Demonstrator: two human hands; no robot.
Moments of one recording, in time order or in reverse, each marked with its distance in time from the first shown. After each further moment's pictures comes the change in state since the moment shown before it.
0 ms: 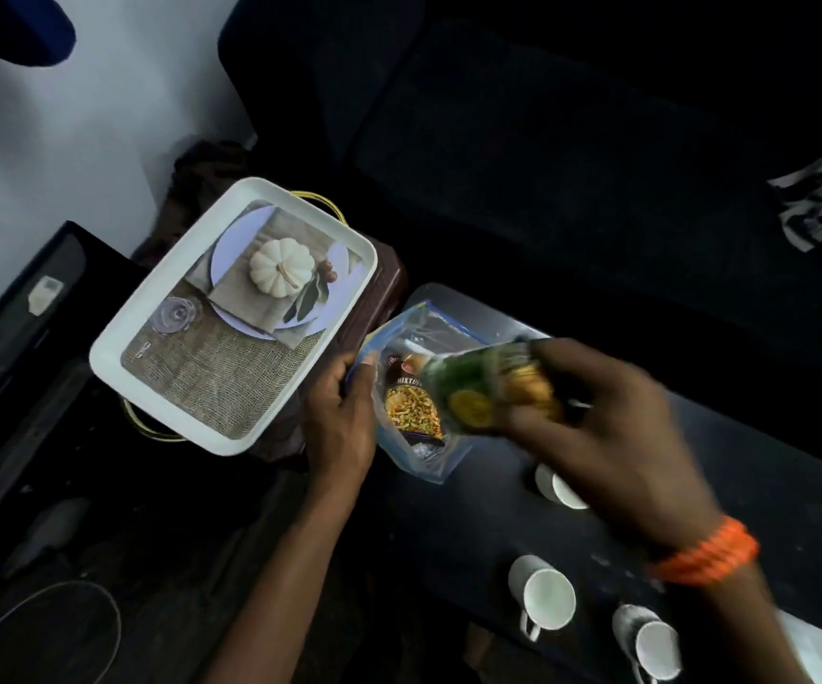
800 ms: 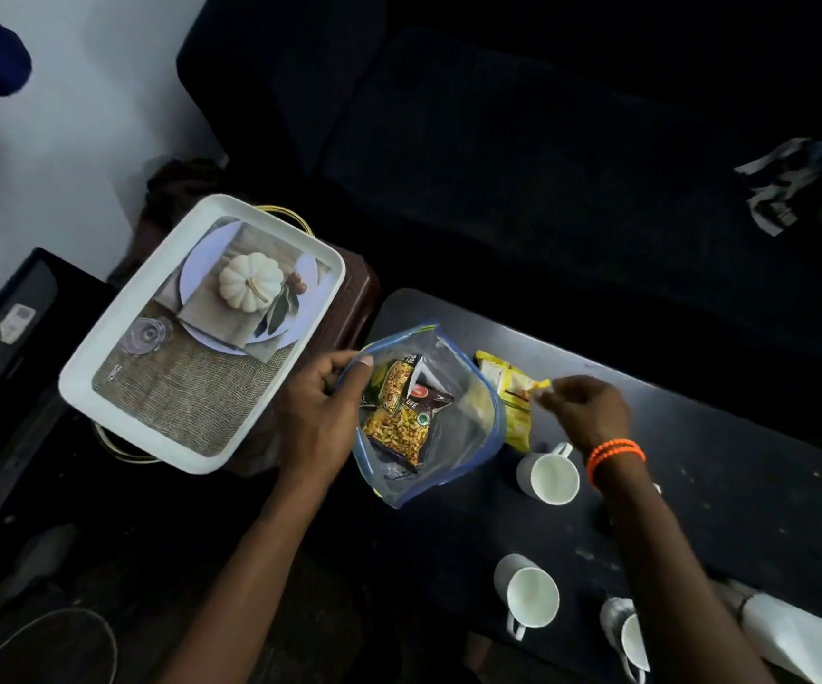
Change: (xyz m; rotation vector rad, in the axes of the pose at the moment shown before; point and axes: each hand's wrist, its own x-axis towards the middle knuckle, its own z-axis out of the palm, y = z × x) left_hand 0.002 0.019 0.011 0.135 -0.108 0.033; right_hand 0.037 0.173 -0.005 -0.002 0.286 0.708
